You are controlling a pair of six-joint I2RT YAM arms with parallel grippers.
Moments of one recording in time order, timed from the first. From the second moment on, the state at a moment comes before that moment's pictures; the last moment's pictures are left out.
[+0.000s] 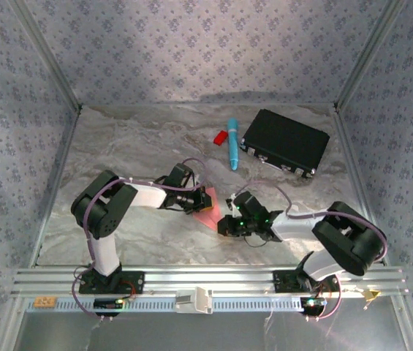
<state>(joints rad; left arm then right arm) -0.67 1.85 0.82 0.14 0.59 -0.93 0.81 1.45 0.41 0.20 -0.37 0.80</state>
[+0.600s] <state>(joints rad) -0.67 1.85 0.82 0.14 0.59 -0.93 0.82 1.27 0.31 0.10 -0.33 0.82</state>
